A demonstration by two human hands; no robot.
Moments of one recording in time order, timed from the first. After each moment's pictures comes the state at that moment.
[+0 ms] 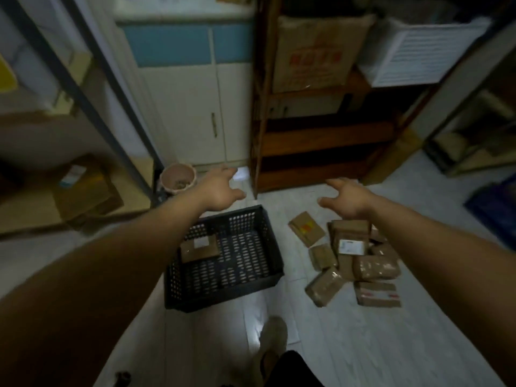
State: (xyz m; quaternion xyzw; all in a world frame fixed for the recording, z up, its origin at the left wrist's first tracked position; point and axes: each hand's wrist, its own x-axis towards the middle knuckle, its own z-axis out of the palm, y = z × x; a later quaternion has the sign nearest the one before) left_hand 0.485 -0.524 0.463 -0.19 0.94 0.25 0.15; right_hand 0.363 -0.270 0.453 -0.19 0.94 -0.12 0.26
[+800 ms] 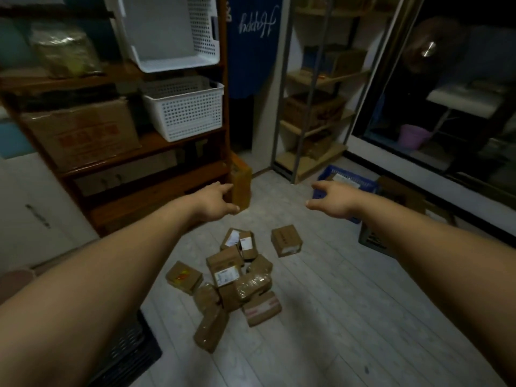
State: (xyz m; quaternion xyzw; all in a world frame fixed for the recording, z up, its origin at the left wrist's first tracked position) left_hand 0.352 -0.027 0.573 0.04 0.95 0.23 0.19; right_hand 0.362 0.235 0.596 0.02 0.97 -0.16 0.17
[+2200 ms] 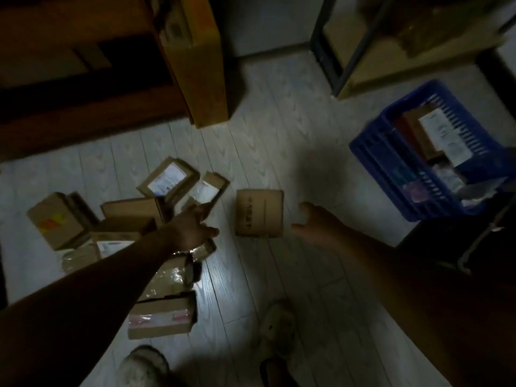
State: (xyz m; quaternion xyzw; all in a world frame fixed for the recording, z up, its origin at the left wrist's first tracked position) left_hand -0.103 0.219 0.026 -0.24 0.84 0.35 0.34; right_hand -0.199 0.475 0.041 -0.05 0.88 -0.15 0.45
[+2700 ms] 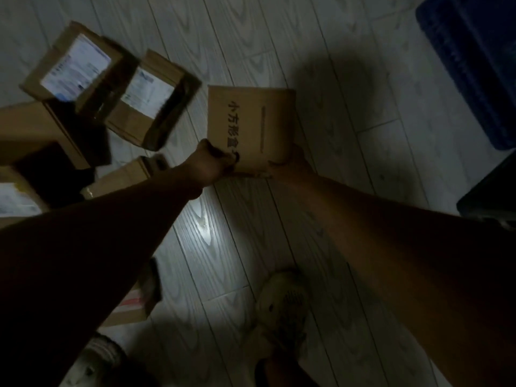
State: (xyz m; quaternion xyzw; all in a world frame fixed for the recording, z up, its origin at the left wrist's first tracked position) left_hand -0.134 0.295 -0.283 -0.39 0.72 0.50 0.27; right_hand -0.181 0.465 -0.284 0.11 0.82 -0.36 0.44
